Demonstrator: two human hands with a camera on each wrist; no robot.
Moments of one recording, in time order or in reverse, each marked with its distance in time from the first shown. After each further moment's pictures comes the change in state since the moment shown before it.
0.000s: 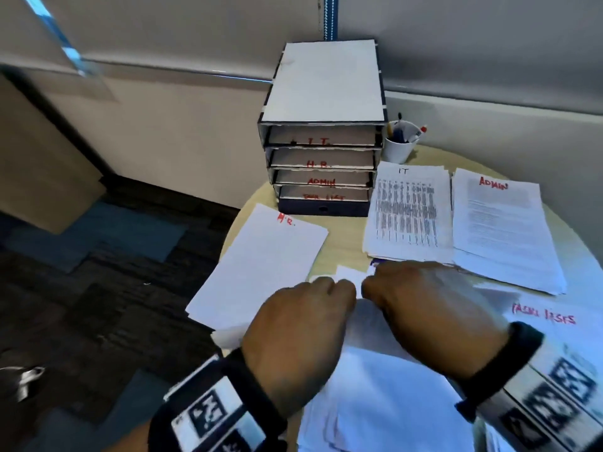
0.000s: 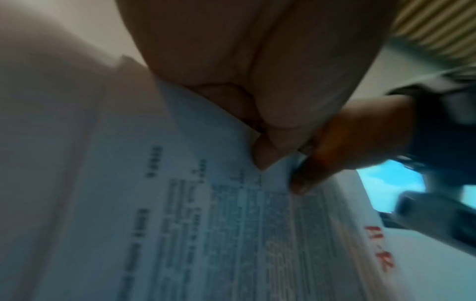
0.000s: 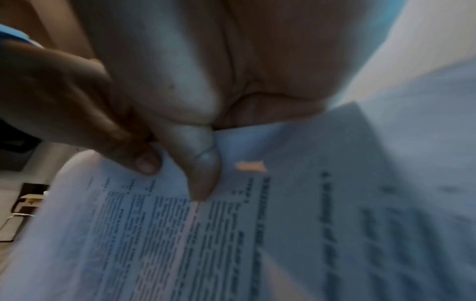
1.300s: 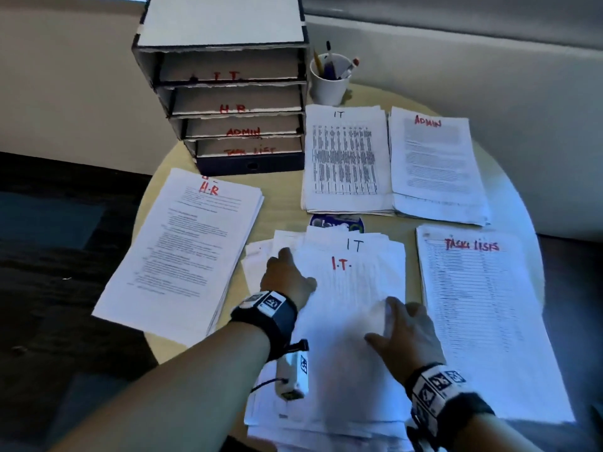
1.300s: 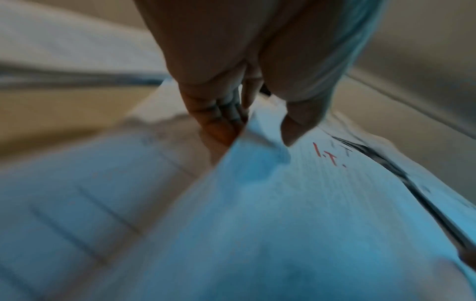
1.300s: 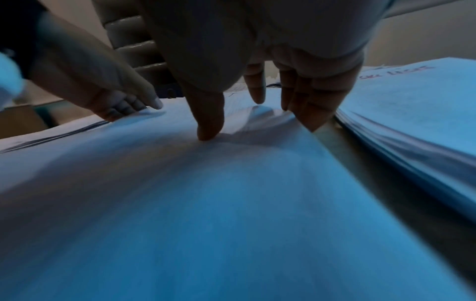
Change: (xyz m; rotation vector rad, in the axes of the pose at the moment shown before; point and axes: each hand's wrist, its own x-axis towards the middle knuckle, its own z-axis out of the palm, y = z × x) left_hand 0.076 0.006 0.218 -0.565 -0.519 -0.667; right_hand -0.118 0.043 0.189 0.454 -0.363 1.005
